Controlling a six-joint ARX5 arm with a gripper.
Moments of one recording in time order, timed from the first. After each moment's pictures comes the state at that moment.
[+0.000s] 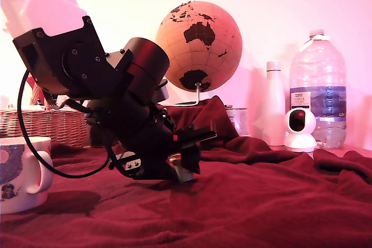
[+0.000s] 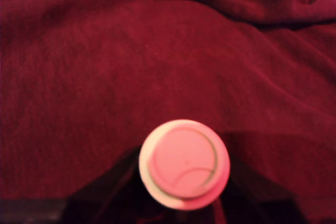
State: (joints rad) arm -0.72 2.01 0.94 0.46 -0.08 -0.49
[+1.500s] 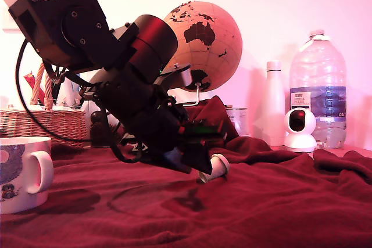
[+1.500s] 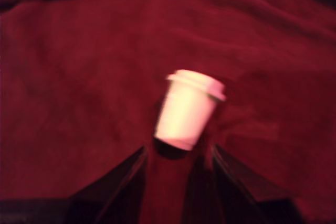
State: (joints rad) arm -0.77 1.90 0.94 0.29 0.00 -0.11
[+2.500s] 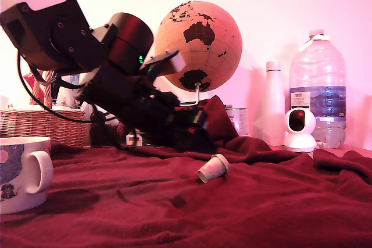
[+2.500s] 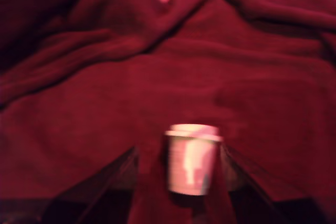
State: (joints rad) arm -0.67 1.92 0.94 0.45 0.25 0.11
